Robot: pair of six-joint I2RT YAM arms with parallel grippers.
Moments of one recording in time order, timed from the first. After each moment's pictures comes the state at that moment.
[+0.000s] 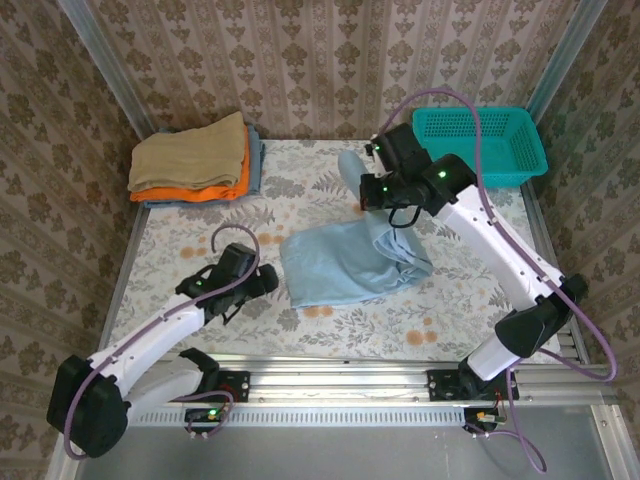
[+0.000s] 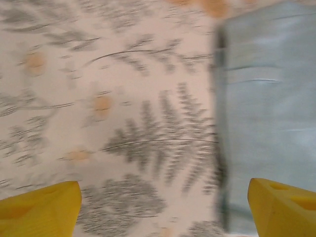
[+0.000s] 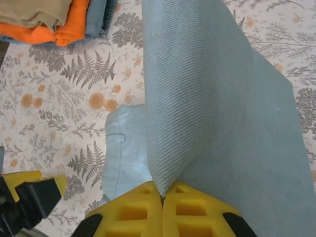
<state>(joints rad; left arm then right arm) -0.59 0.98 0.56 -0.60 -0.14 -0.80 0.59 1.59 1.80 -1.09 0.04 0.43</state>
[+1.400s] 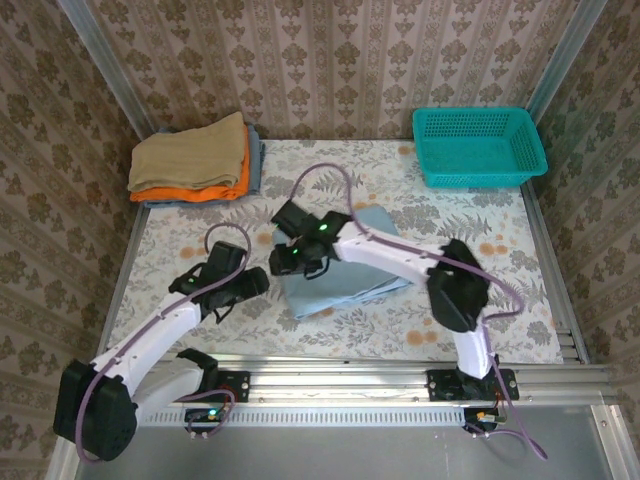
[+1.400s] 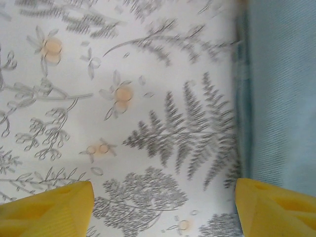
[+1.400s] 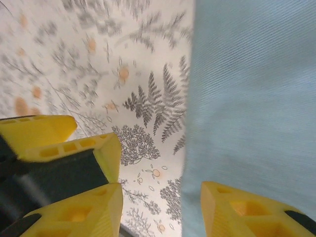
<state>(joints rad) -0.47 0.98 0.58 -0.63 -0.02 -0.70 0.89 1.92 1.64 -0.74 -0.15 0.74</state>
